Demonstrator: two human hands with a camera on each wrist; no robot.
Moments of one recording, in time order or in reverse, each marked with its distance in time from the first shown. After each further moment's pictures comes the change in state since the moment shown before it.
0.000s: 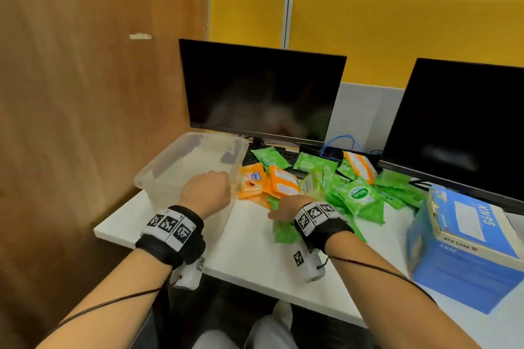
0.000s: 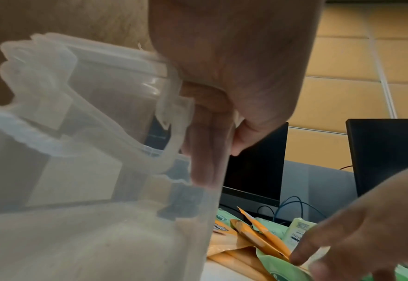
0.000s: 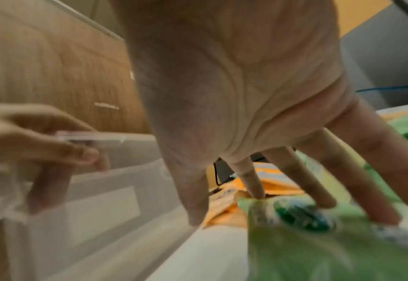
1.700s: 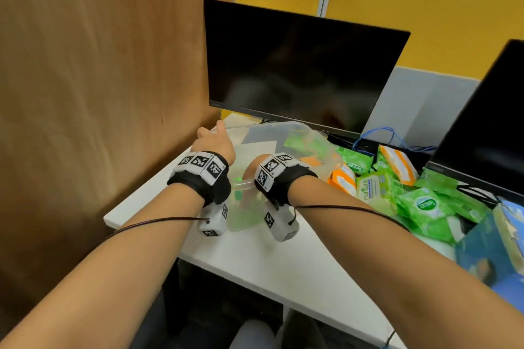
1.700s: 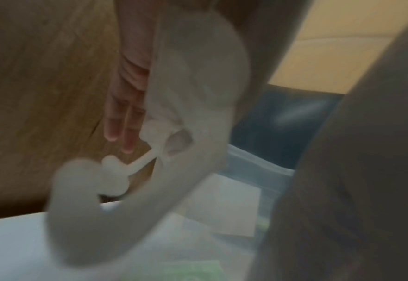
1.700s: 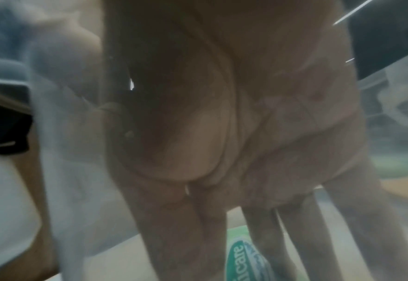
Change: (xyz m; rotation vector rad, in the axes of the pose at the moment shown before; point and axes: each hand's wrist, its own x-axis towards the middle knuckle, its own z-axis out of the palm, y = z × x) left_hand 0.093 -0.052 0.011 -0.330 -0.101 -0.474; right_hand -0.002 -0.118 -0.068 -0.019 0.065 -0.239
